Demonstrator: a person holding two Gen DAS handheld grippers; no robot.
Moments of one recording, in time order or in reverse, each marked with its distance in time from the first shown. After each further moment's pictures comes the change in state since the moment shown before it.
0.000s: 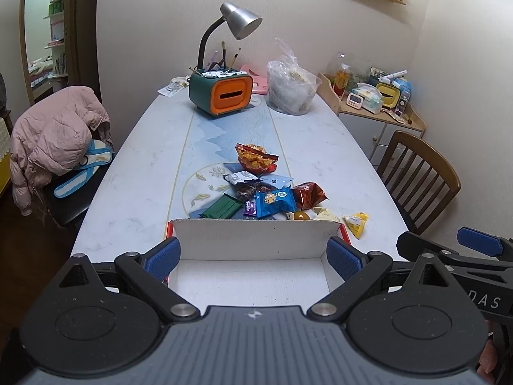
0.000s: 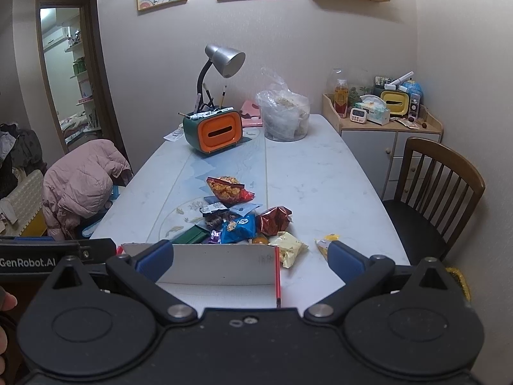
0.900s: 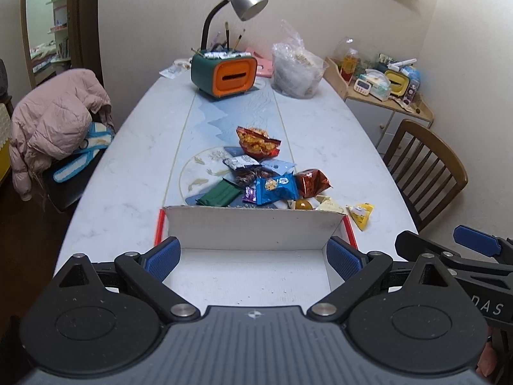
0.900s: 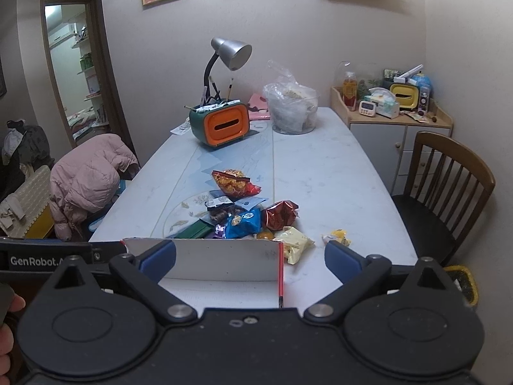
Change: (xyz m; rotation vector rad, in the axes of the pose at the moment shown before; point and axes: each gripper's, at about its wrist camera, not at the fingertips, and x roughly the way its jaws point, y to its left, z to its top) left arm 0.028 -0.006 0.004 -0.025 0.079 0.013; right arm 0.022 -0.011 -0.004 -0.003 0.038 0.047
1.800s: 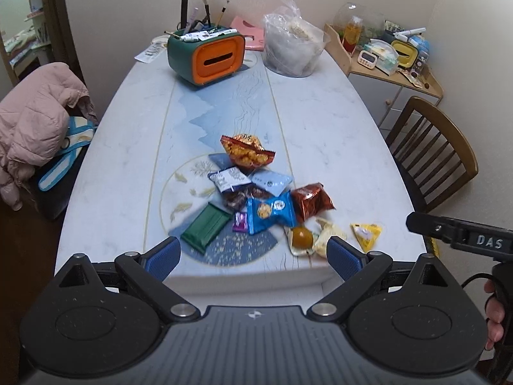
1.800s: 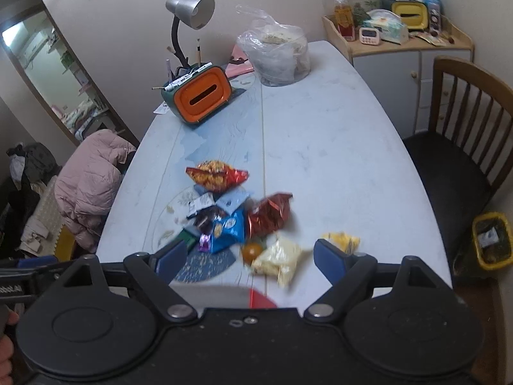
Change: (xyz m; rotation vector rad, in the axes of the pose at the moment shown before) left arm 0.084 -0.017 0.125 0.059 0.183 -0.011; right arm 0.117 -0.096 0.097 0.186 0.260 0.119
